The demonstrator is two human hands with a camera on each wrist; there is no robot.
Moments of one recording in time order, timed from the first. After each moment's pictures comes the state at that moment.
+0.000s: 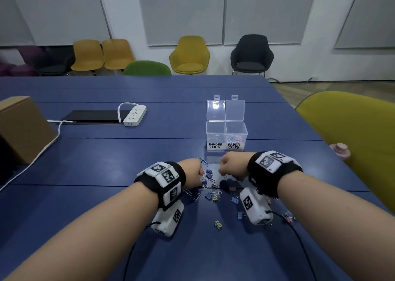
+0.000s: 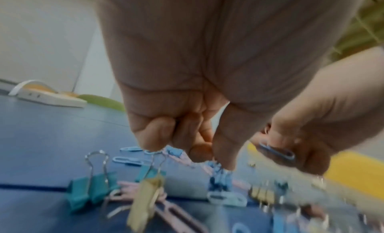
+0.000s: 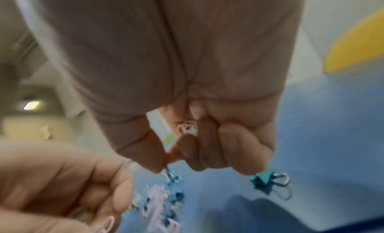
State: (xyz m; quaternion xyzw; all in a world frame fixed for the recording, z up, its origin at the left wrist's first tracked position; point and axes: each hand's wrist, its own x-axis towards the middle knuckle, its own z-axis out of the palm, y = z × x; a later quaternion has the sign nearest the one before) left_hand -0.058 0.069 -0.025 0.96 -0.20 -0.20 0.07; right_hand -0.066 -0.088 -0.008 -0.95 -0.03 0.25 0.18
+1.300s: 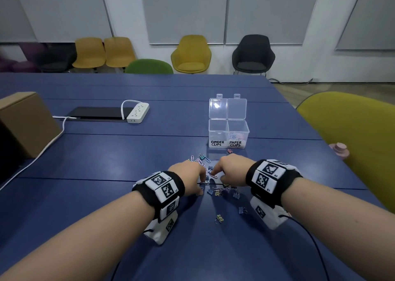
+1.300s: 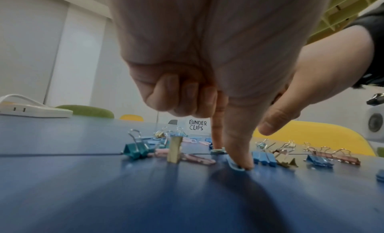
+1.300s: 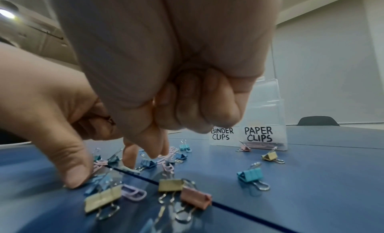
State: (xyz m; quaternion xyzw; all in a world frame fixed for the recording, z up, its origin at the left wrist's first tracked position) left_hand -0.082 0.084 -0.034 0.97 -0.19 -0.14 0.04; right_hand -0.090 -0.076 -0.010 -0.97 -0.17 0.18 0.03
